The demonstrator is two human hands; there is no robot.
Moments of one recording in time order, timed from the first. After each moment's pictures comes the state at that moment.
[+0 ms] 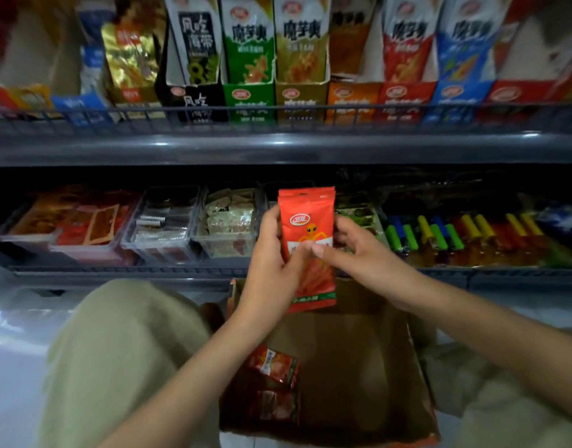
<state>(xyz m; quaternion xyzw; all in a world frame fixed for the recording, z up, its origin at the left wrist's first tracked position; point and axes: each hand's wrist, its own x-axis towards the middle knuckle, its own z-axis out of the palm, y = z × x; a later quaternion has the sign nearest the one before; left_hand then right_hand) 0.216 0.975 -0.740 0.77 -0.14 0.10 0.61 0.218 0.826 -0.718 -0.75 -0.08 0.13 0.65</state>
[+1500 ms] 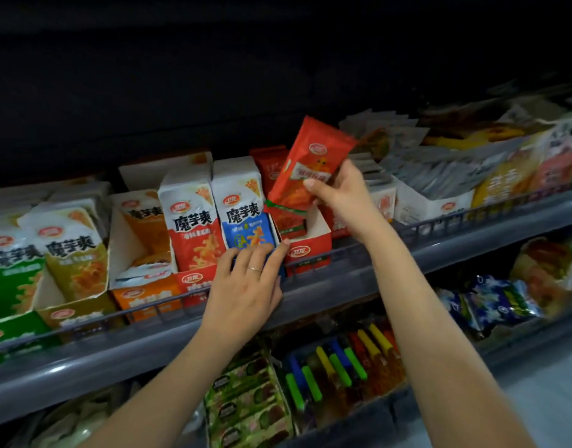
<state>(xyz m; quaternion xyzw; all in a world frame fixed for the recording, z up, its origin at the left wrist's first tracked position) 0.400 0.756 -0.677 0.79 -0.39 0.47 -0.02 0.390 0.562 -0.588 -0.70 -0.07 -0.33 0.63</state>
